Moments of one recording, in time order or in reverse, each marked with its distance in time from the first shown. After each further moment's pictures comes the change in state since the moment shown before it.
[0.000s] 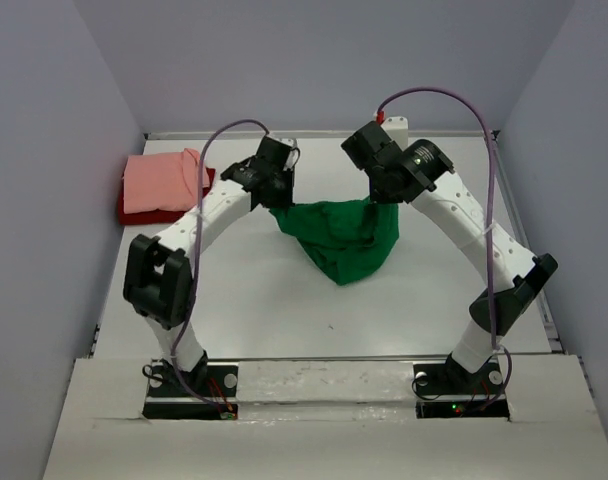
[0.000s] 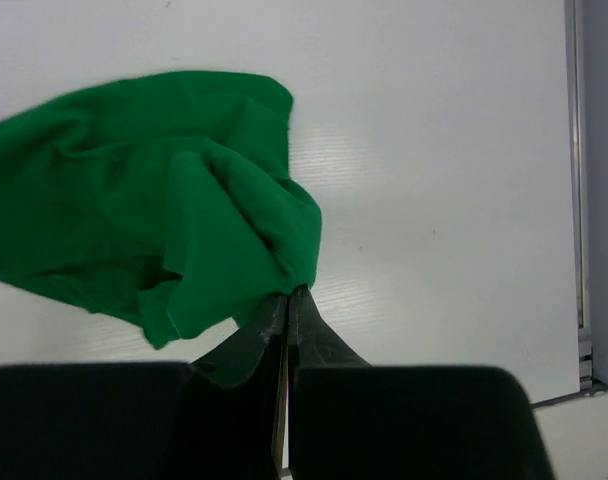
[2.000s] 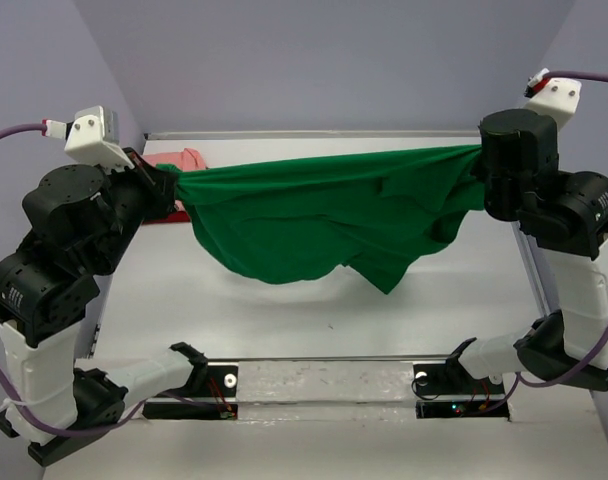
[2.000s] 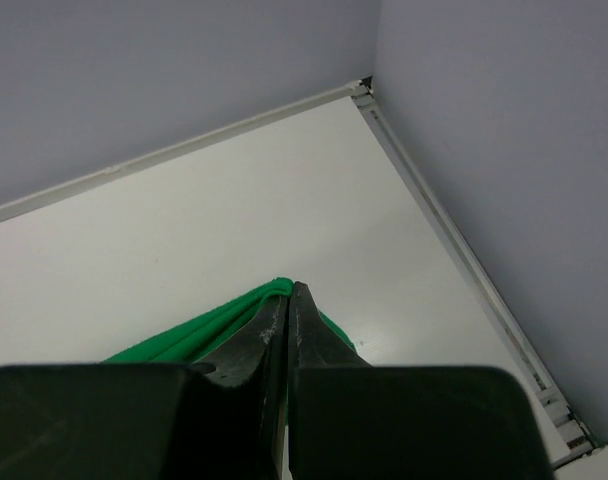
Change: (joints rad) left arm -0.066 -0.727 0.527 -0.546 -0.382 -0.091; right arm -0.053 -0.336 0.219 0.006 0.326 -0.101
